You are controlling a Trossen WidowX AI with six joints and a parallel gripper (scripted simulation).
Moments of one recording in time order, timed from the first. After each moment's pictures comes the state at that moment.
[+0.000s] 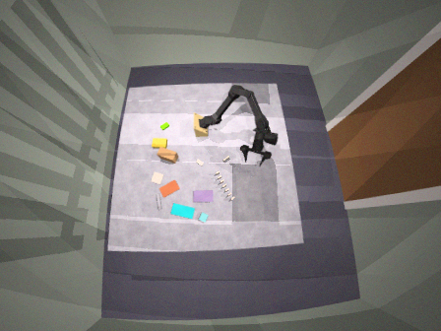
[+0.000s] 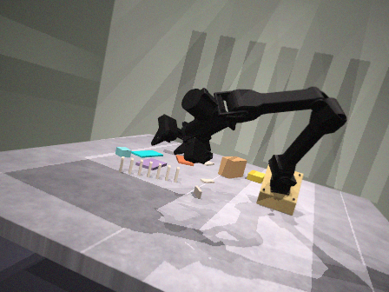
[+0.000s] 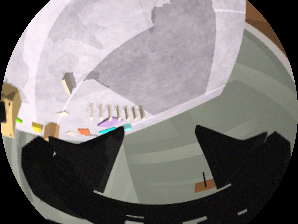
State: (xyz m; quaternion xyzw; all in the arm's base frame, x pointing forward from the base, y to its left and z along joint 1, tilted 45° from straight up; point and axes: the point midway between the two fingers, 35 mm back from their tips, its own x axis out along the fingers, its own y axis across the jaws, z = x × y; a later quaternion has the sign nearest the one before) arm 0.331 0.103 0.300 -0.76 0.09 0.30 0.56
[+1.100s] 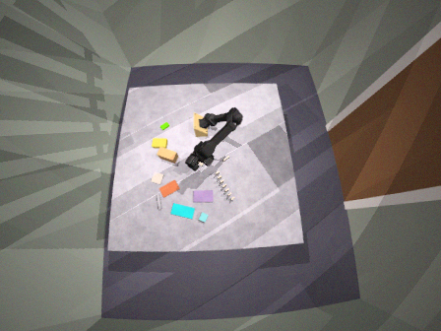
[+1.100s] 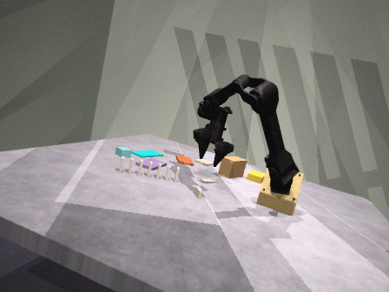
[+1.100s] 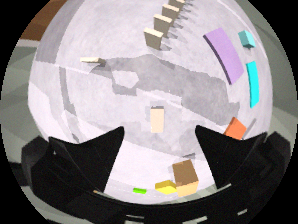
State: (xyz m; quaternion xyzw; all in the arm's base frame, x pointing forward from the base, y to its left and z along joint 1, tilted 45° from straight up) arm 0.272 -0.079 0.020 -0.02 0.47 0.46 0.75
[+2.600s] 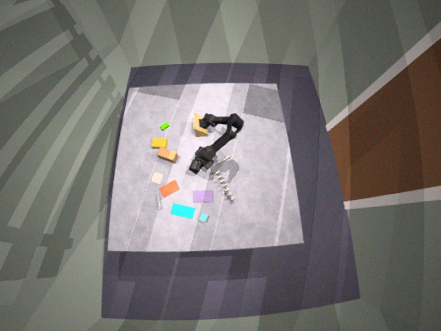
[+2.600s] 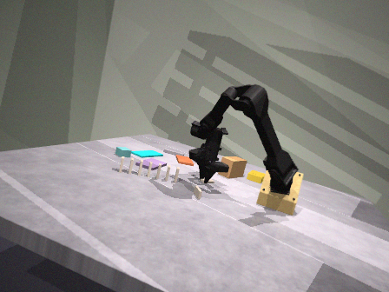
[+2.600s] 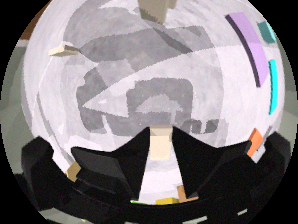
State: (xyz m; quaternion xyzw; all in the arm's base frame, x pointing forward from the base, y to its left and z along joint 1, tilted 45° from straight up) arm 0.281 -0.025 -0.036 -0.01 0.47 0.46 0.75
